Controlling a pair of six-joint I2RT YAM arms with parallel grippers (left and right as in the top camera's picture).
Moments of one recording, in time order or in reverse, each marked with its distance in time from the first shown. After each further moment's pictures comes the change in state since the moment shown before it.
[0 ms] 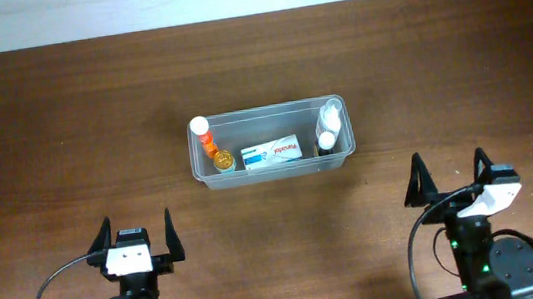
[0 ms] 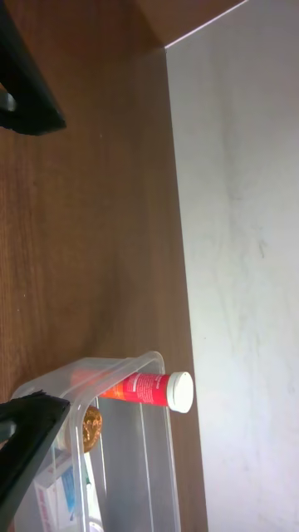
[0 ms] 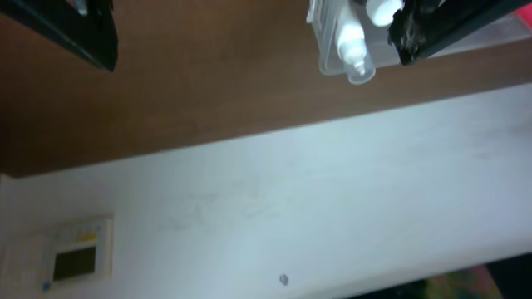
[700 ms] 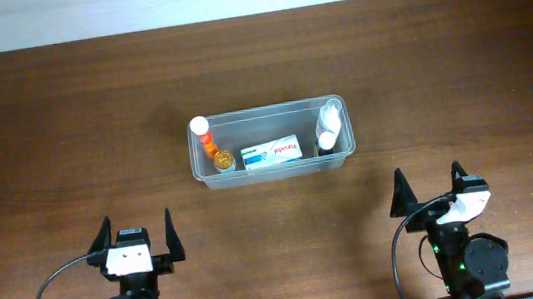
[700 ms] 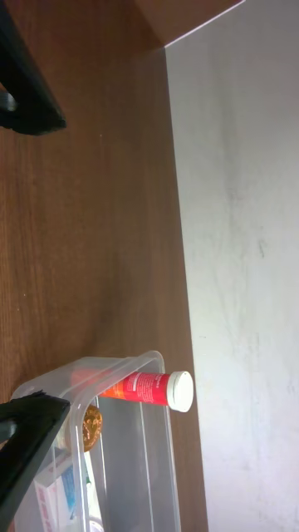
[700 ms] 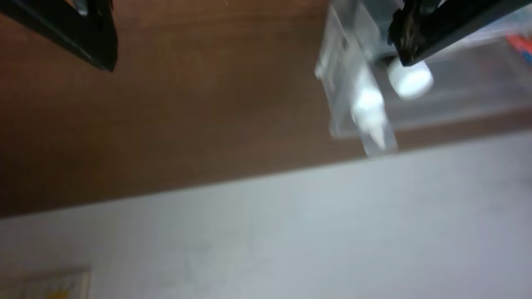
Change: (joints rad) left arm 0.000 0.000 0.000 0.000 0.000 0.000; right arm 0.000 -0.102 -0.223 0.035 -0.038 -0.025
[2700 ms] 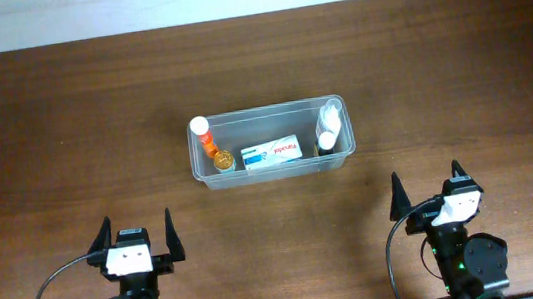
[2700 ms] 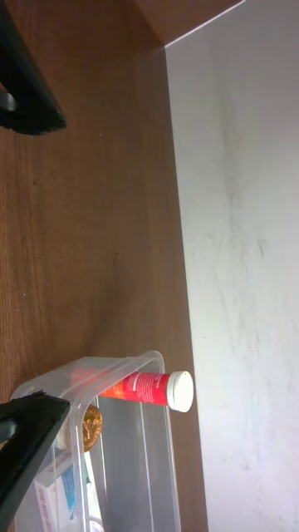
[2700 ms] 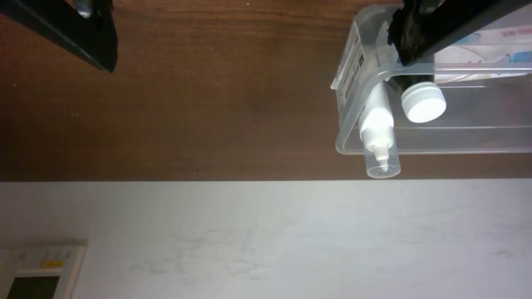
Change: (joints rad) left arm 0.000 0.000 0.000 0.000 0.000 0.000; right arm 0.000 -0.001 0.000 -0.002 -0.014 -0.151
